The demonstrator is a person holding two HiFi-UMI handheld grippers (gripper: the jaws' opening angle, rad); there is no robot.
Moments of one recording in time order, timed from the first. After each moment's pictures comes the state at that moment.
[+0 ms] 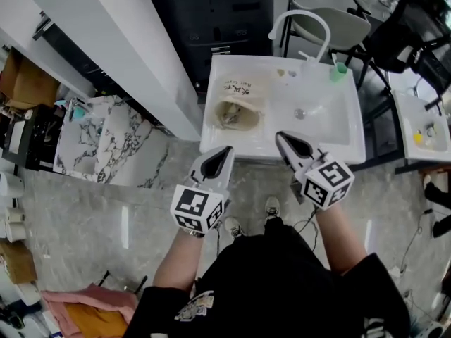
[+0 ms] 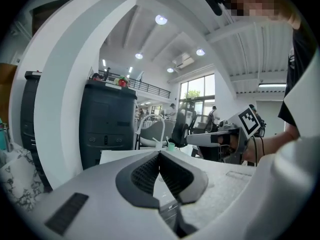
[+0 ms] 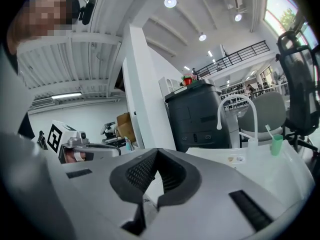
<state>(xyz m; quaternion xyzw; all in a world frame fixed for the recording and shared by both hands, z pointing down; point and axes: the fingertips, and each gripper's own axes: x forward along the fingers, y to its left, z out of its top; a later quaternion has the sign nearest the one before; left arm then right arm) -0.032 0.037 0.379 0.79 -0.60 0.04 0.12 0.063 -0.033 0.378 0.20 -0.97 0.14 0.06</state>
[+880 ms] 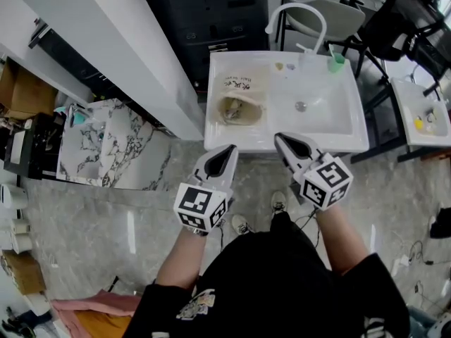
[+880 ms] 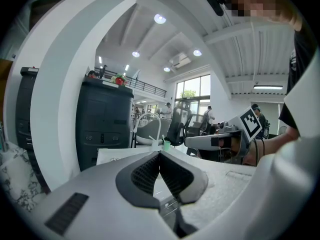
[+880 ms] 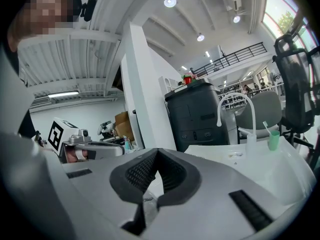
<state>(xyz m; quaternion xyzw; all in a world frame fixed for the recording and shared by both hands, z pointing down) -0.033 0.053 0.380 0.80 -0.58 0.04 0.13 0.056 -0.003 0.383 0.22 -0.96 0.14 0.07</state>
